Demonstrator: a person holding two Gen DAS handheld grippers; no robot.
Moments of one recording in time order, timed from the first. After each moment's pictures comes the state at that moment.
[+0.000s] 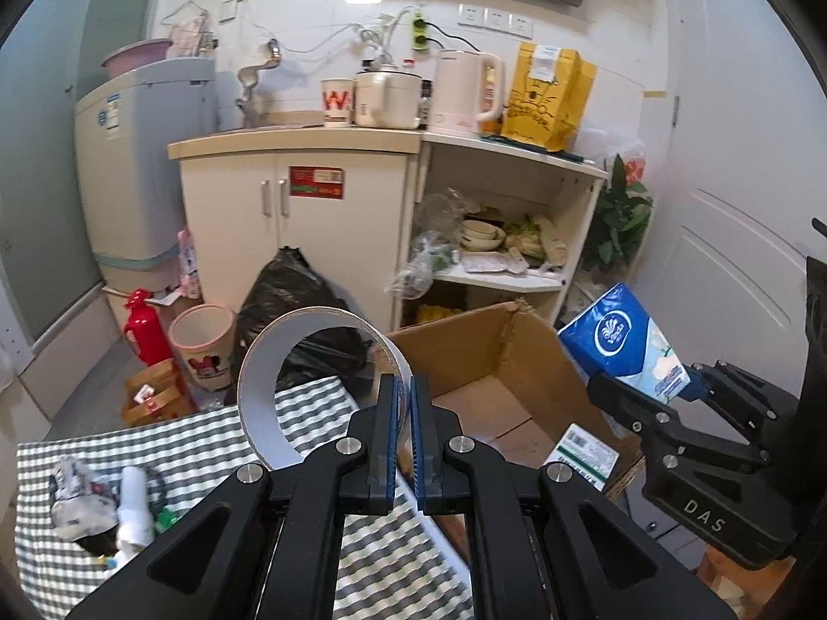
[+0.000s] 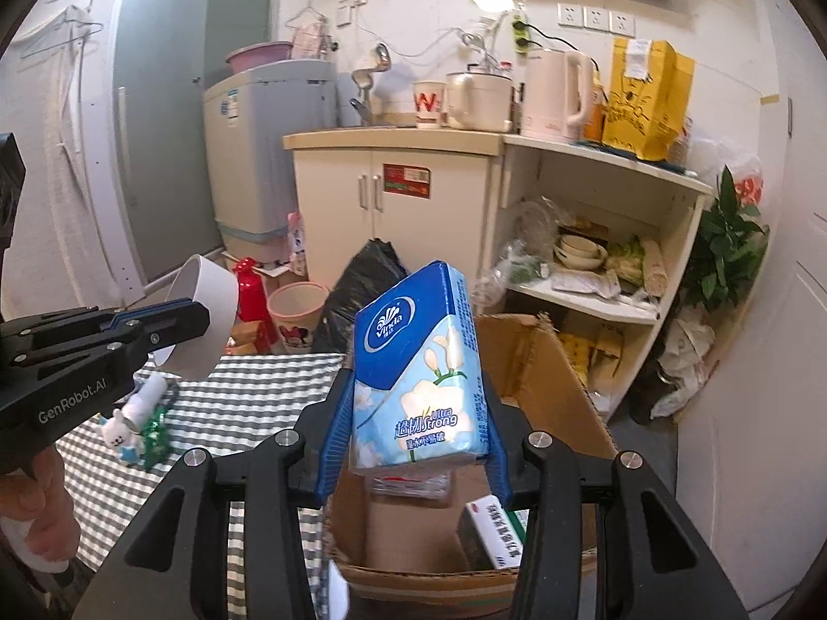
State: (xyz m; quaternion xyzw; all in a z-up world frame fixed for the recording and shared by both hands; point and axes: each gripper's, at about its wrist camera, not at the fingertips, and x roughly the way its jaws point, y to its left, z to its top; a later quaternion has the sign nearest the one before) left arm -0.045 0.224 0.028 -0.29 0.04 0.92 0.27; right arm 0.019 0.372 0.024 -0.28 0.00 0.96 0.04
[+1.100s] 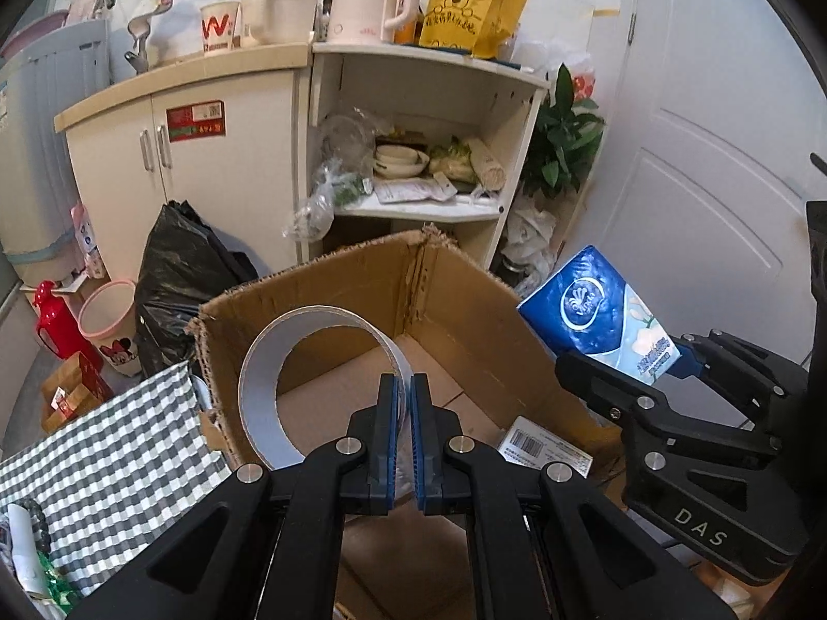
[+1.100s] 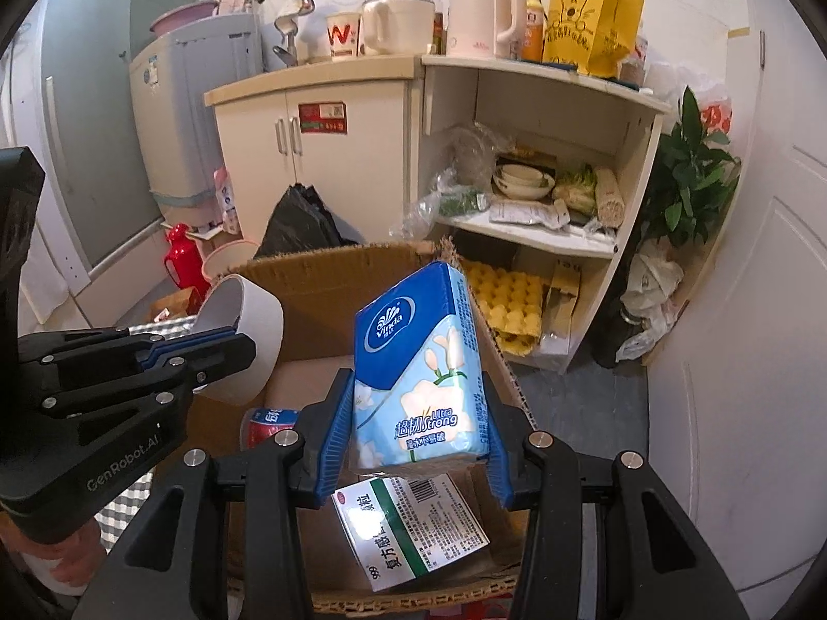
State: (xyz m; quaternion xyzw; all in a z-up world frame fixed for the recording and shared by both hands) left arm -0.085 0.354 -0.049 -0.37 0.08 0.86 0.35; right arm -0.020 0.469 -0.033 -0.35 0.03 0.93 0.10
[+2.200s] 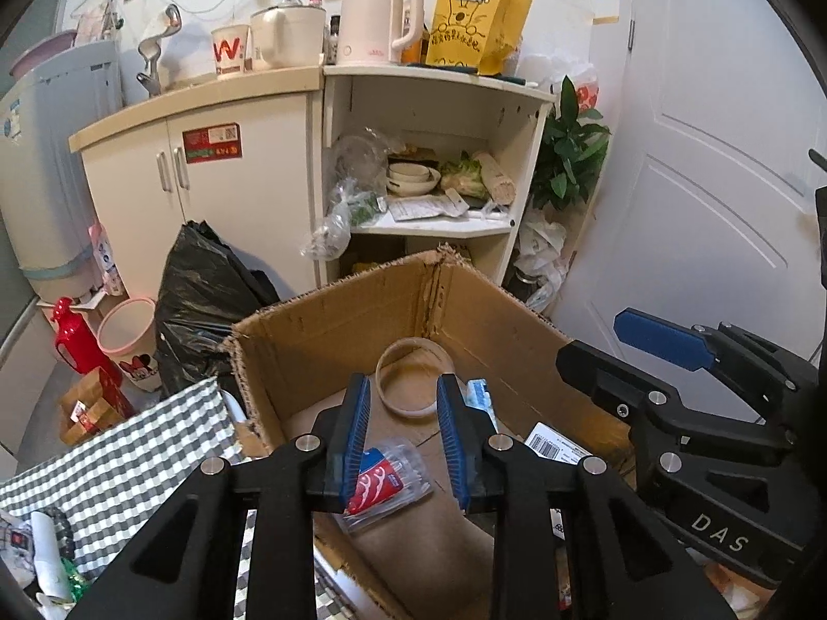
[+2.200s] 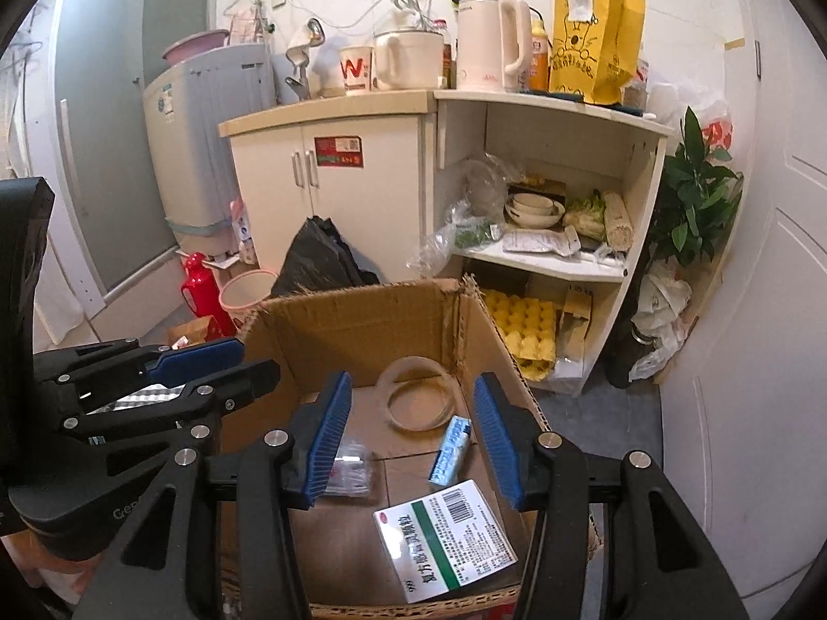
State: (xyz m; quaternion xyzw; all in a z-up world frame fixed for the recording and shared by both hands) left arm -0.077 0.338 -0.027 -0.34 0.09 0.88 0.33; right arm -0.009 0.446 -0.007 -0.31 0.04 0.95 0.09
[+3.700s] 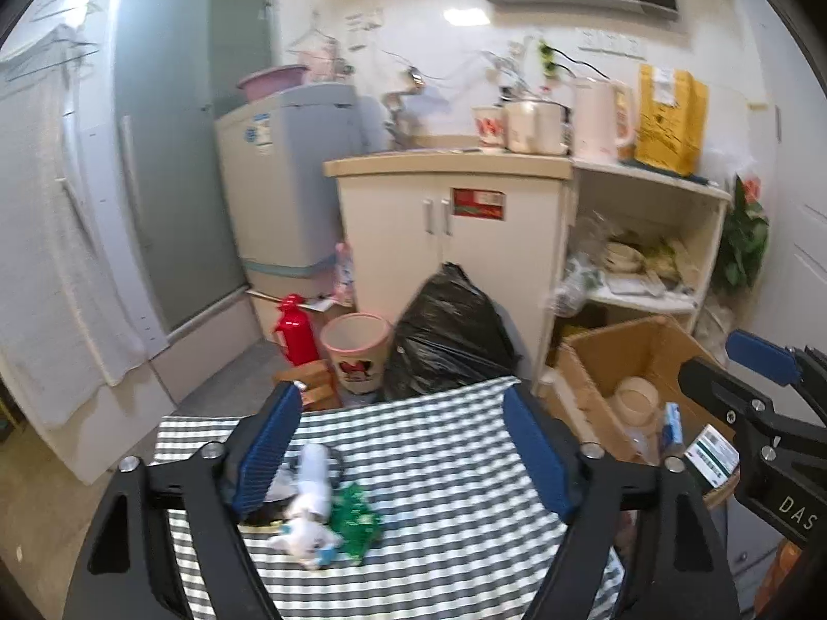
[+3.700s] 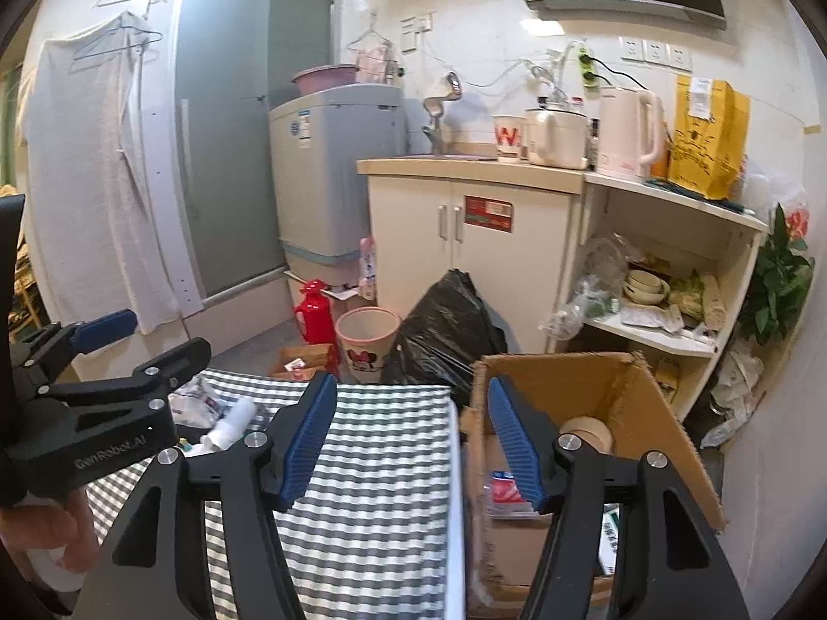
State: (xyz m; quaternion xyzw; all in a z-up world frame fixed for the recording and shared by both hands) left arm -0.008 0.104 0.038 -0.25 0.05 0.96 0.06; right arm 0.024 0.270 0.044 -0.24 0.00 0.97 -0.04
